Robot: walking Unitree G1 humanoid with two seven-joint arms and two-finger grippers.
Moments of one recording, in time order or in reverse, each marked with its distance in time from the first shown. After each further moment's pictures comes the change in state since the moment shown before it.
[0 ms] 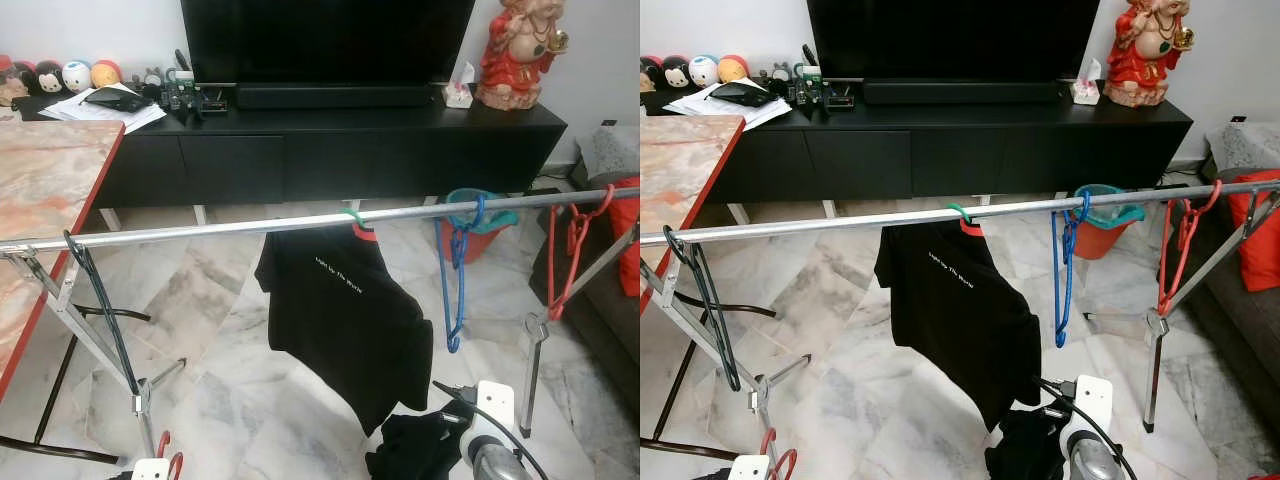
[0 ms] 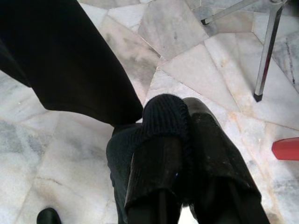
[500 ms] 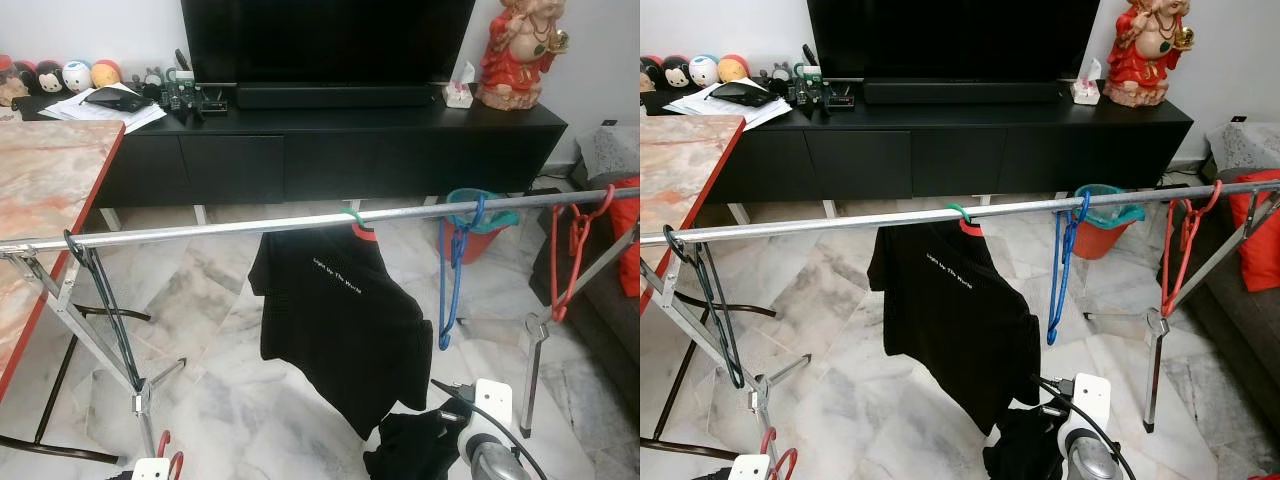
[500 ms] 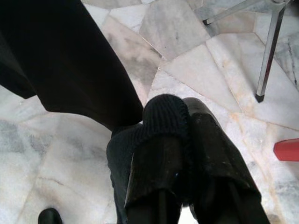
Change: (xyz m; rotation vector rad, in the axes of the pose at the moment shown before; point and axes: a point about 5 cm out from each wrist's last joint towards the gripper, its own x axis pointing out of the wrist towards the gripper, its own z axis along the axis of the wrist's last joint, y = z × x) left arm 0.000 0.000 0.002 -0.004 -0.004 0.000; right arm 0.001 0.002 0.002 0.002 -0.005 0.003
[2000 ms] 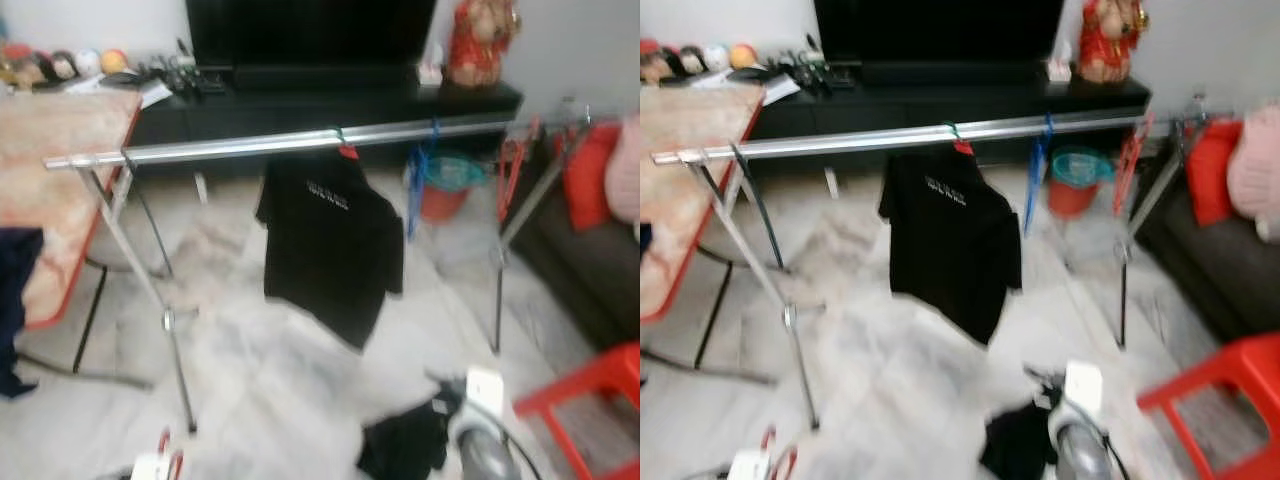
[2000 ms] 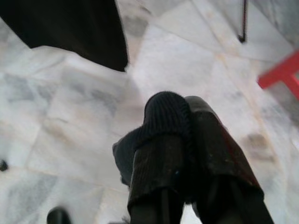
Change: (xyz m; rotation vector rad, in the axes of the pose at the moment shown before) left arm -0.001 -0.006 -0.007 -0.005 0.024 -0.016; right arm 0.000 0.003 0.001 0.005 -0.013 0.005
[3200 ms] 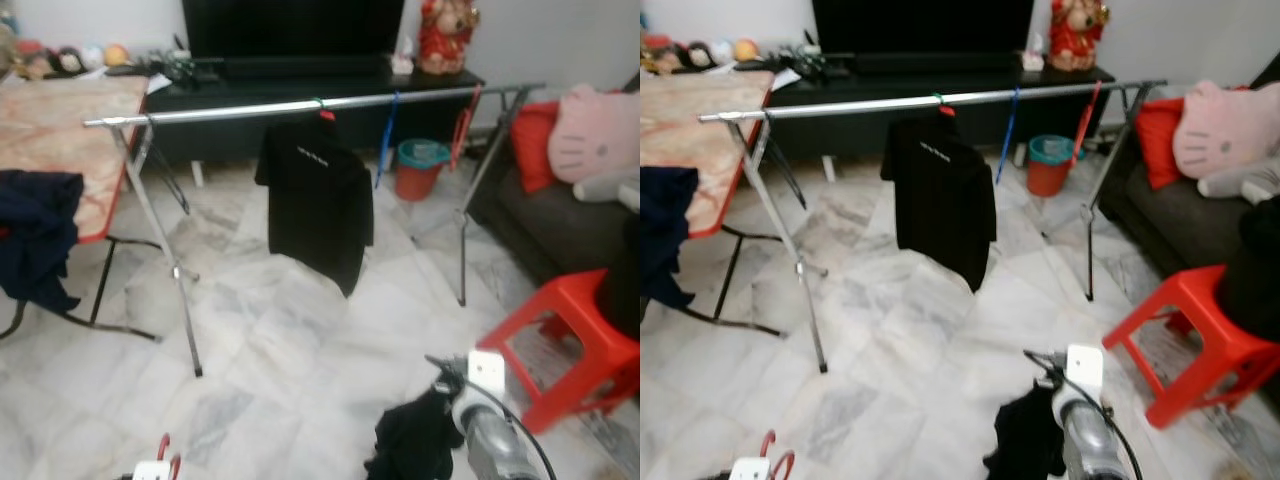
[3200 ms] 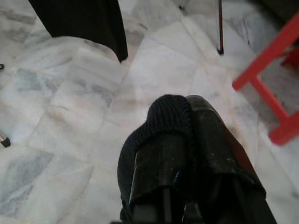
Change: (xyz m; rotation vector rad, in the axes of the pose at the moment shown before) left arm 0.000 0.005 0.005 0.011 -0.057 0.045; right arm 0.015 0.014 0.056 -0.080 -0.140 0.075
